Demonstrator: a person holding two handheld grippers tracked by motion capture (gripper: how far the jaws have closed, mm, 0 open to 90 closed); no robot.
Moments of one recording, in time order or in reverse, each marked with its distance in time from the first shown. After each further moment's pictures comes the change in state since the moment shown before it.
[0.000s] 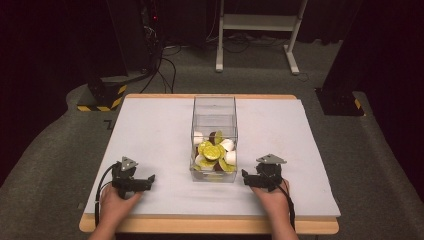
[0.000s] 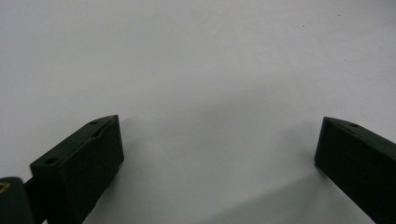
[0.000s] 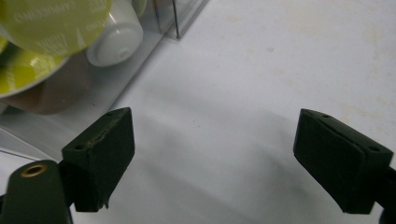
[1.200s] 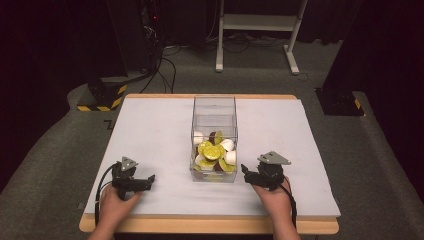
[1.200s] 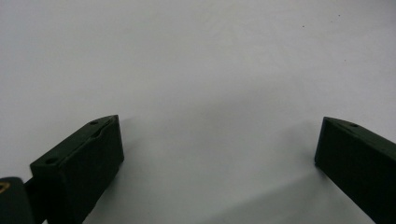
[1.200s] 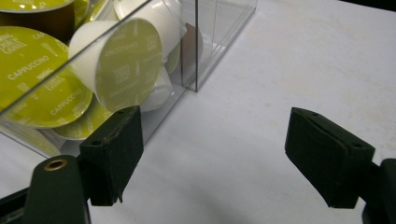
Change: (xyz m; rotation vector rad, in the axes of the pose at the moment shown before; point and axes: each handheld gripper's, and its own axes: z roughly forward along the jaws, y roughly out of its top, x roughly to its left) left arm 0.000 0.000 0.000 0.000 0.000 0.000; right arm 0.010 0.016 -0.027 -0.131 0.014 -0.066
